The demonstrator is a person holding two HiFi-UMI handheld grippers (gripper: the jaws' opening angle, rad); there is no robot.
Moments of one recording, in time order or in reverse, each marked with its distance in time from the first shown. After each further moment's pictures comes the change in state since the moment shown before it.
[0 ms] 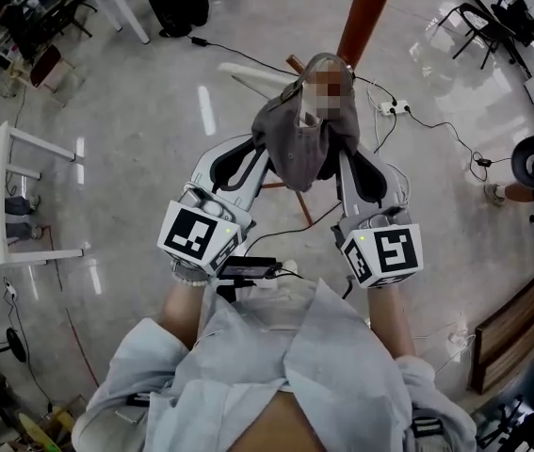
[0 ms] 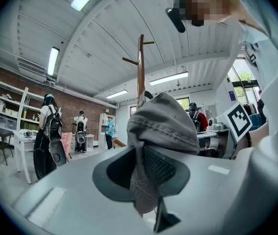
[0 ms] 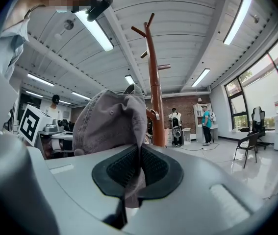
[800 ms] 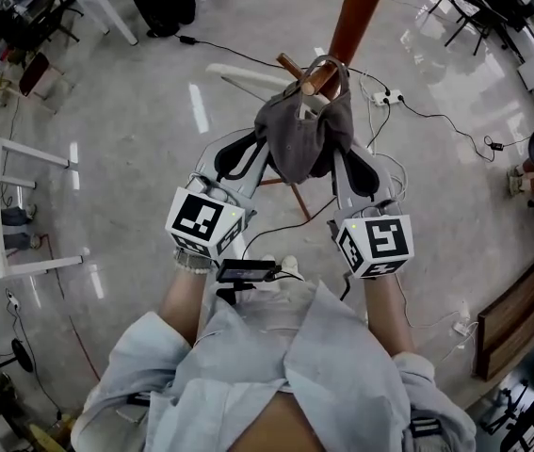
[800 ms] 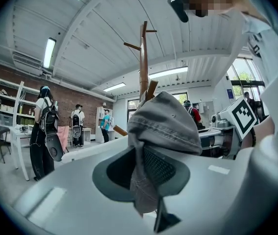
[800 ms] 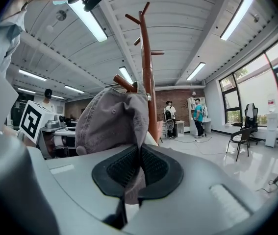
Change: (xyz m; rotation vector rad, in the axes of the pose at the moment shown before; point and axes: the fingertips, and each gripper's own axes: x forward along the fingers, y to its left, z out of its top) left arm 0.032 0.012 -0.039 0.000 0.087 -0.039; right arm 0.013 -0.021 -0.039 0.030 0.081 -0.075
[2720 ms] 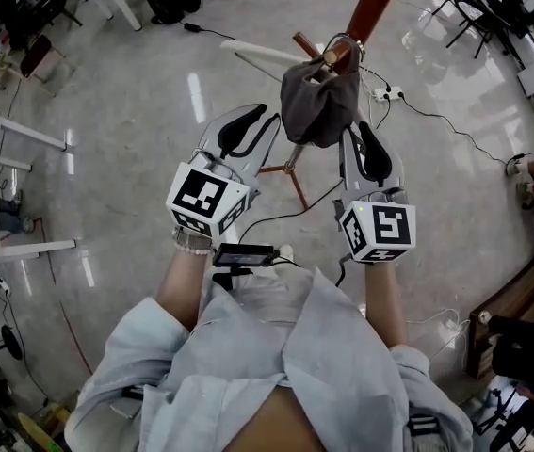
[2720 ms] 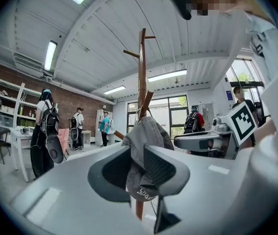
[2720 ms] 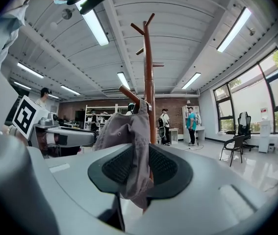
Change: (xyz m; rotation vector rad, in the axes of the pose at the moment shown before) left arm -0.014 -0.006 0.012 -0.002 -0.030 -0.003; right arm -0.015 -0.002 0.012 -0.030 -0.083 -0.080
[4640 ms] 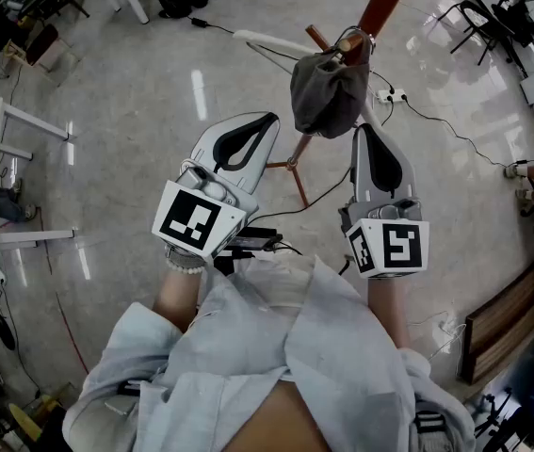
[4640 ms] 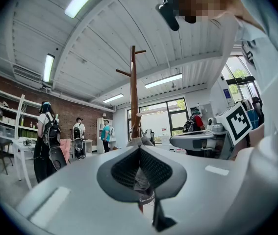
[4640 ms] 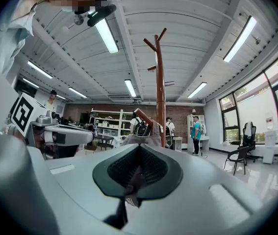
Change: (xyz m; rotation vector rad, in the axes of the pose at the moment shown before) left arm -0.051 -0.028 0.052 0.069 -0.086 0.016; right arm -0.037 0.032 0.050 -0.077 -0.070 0.054
